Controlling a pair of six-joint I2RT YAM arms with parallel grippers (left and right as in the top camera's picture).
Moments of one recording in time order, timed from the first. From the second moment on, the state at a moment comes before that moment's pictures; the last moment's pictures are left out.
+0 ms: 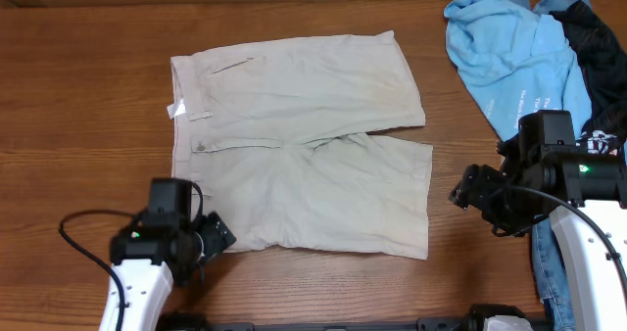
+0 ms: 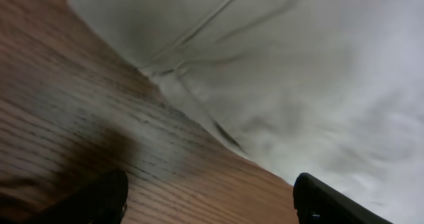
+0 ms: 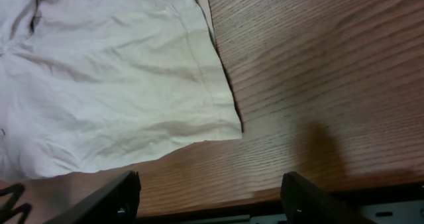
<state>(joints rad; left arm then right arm) -0.01 1.01 0.56 -0.97 0.09 -0.75 -0.06 1.20 1.15 -1.39 -0.24 0.38</state>
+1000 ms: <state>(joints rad) 0.21 1.03 0.41 -0.70 -0.03 -0.80 -0.06 1.20 1.15 -1.36 -0.24 0.38</state>
